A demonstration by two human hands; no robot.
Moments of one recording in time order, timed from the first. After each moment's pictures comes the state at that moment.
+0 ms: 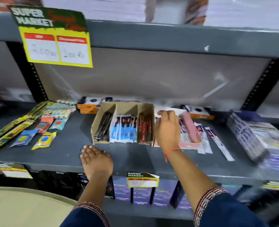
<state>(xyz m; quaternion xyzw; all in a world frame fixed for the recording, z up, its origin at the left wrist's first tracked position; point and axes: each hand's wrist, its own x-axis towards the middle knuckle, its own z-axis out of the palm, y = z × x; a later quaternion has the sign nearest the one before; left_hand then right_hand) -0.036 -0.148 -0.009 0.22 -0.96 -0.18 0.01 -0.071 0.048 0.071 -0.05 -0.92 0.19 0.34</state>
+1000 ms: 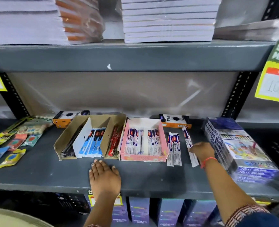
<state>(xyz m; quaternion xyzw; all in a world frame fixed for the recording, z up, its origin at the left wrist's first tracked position) -0.028 -0.006 -0.015 0.18 -0.97 -0.15 0.03 -0.078 0.291 0.043 -0.33 -0.82 0.47 0.02</state>
